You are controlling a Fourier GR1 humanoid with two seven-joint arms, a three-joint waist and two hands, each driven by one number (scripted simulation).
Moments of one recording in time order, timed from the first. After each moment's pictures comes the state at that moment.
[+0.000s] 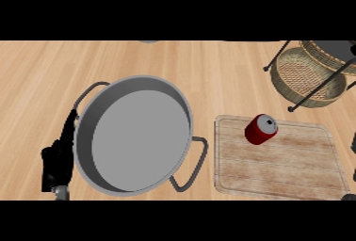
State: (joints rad) left arm 0.04 0.15 0.00 -1.48 -0.09 0.22 0.02; right arm -0.90 -0.31 -0.56 -1.27 1.40 0.13 0.92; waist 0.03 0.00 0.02
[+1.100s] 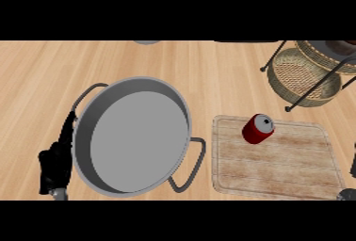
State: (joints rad) left arm 0.06 0.14 0.03 -1.49 -0.10 0.20 0.01; right arm -0.93 -0.29 -0.79 -1.09 1.04 -0.51 0.64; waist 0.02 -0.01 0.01
